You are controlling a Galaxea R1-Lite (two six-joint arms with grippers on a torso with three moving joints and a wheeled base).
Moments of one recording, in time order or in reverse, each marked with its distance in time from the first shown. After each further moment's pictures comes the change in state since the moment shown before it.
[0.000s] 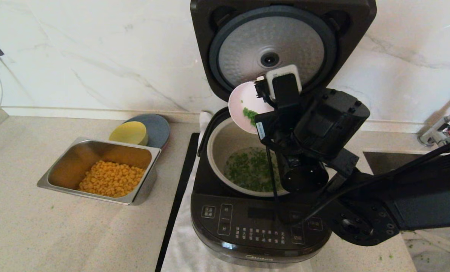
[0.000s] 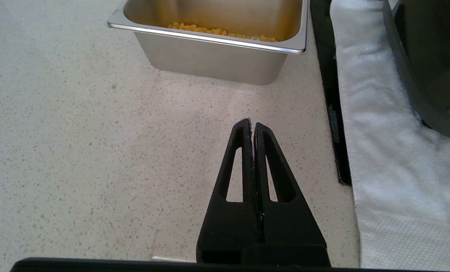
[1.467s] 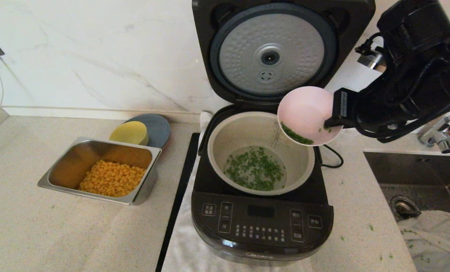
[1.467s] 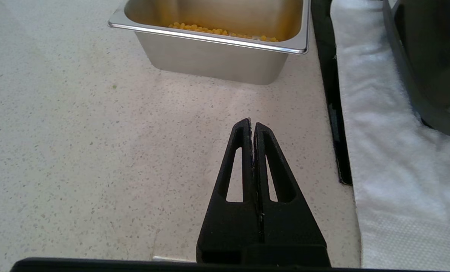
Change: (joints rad) left arm 0.000 0.000 0.000 0.000 0.000 0.000; right arm -0.367 -0.232 -0.629 1.843 0.719 1.023
